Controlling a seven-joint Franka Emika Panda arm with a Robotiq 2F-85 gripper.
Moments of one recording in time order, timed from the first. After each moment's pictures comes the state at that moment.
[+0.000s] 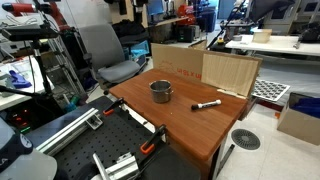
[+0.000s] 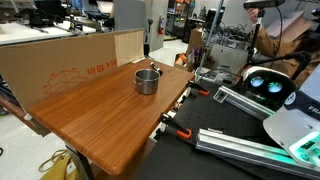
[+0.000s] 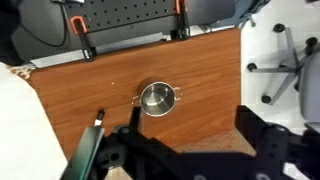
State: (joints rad) arm -0.01 -0.53 -0.11 -2.50 0.18 1.98 -0.04
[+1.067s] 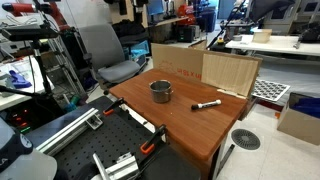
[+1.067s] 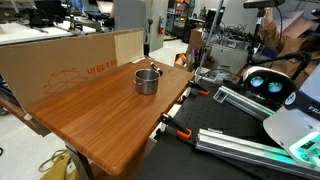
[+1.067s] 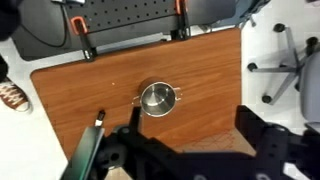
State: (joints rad) arm -0.02 -0.53 -0.10 -2.50 0.18 1.98 -0.04
